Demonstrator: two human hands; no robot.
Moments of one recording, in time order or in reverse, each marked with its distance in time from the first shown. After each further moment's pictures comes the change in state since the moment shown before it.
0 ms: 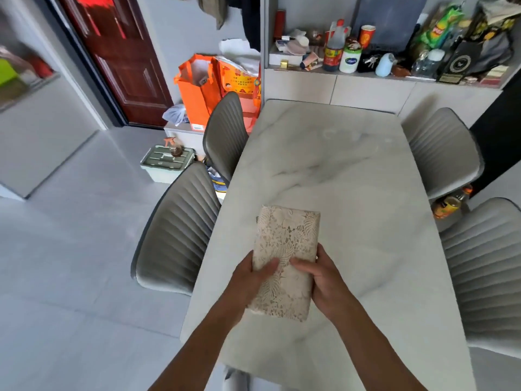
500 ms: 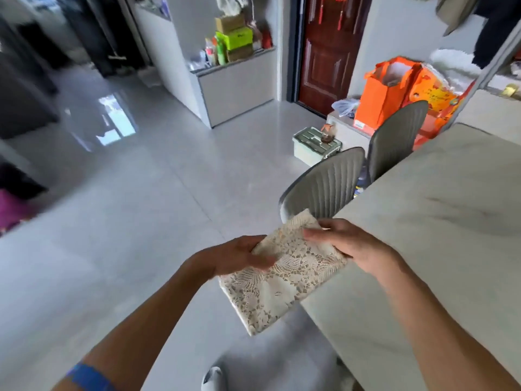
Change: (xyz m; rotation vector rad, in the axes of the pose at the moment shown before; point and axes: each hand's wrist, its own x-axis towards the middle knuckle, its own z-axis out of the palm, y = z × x) left_hand -0.259 -0.032 -0.137 0.349 0.226 0.007; right_hand -0.051 0.035 0.191 -1.037 -0.825 0.148
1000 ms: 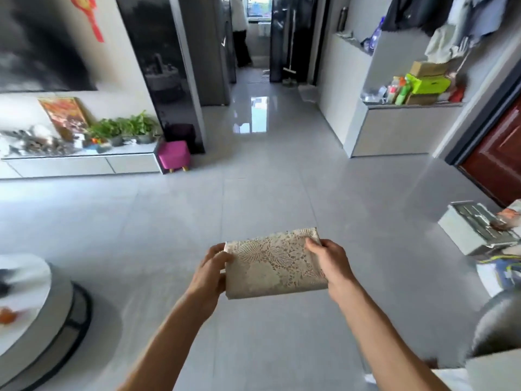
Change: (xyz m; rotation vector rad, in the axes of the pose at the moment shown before) left_hand -0.394 -0.285 -0.144 -0.995 1.224 -0.060; right_hand 0.123 -0.115 0.512 0.038 0.031 -0.089
